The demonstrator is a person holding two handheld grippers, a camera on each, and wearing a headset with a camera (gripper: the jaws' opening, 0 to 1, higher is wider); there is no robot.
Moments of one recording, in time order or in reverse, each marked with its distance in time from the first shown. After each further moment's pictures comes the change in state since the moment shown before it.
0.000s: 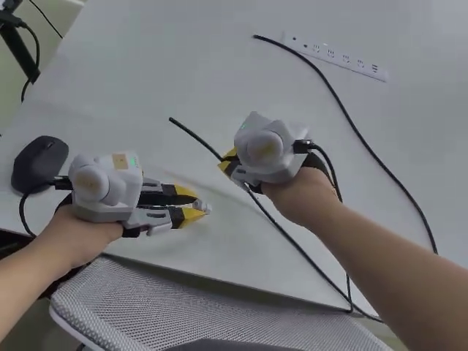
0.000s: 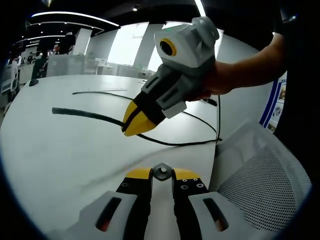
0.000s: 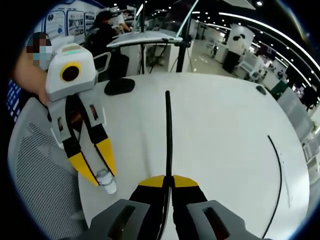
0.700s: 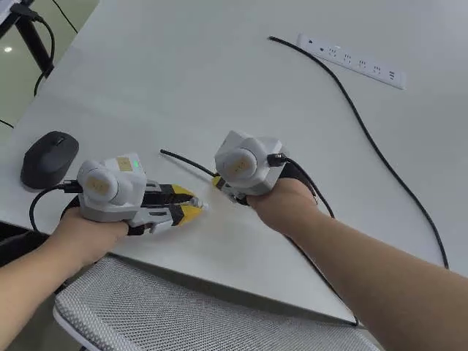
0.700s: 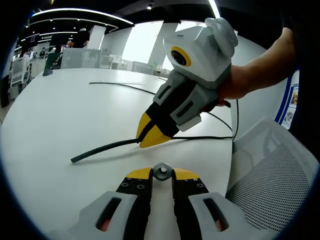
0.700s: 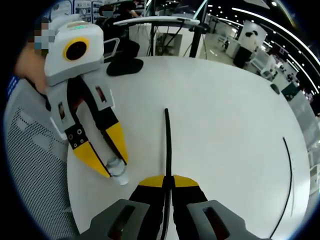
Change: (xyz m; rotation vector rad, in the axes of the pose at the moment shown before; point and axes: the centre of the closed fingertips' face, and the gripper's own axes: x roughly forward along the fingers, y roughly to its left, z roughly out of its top) left arm -0.002 0.032 -0.019 -0.045 -0.006 0.123; right arm 0.044 0.014 -0.016 -0.063 0.080 0.045
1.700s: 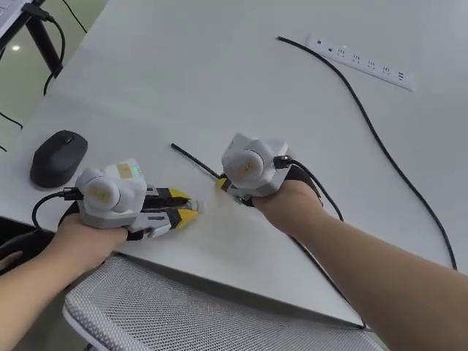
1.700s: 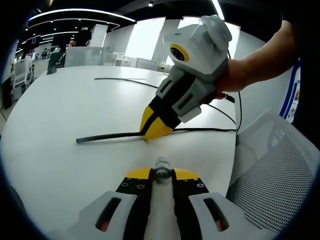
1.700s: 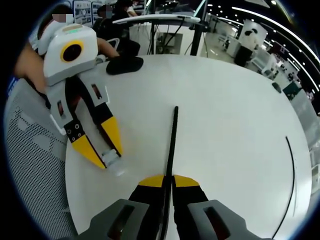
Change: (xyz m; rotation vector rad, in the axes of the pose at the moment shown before) left arm -0.006 0.009 -0.019 0.000 0.041 0.031; right arm 0.006 0.000 -0.004 0.006 0.005 0.012
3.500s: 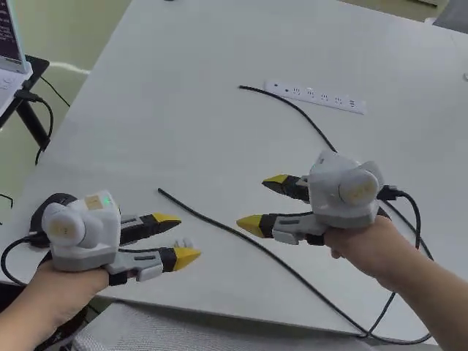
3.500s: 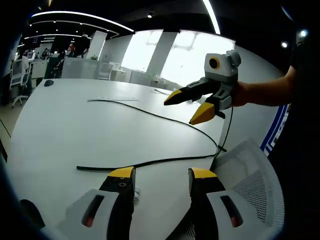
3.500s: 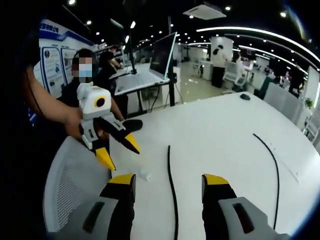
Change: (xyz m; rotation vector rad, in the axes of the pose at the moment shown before) left arm -0.052 -0.049 0.075 -0.026 -0.108 -0.071; right arm -0.183 0.002 0.014 0.305 -0.406 -0.026
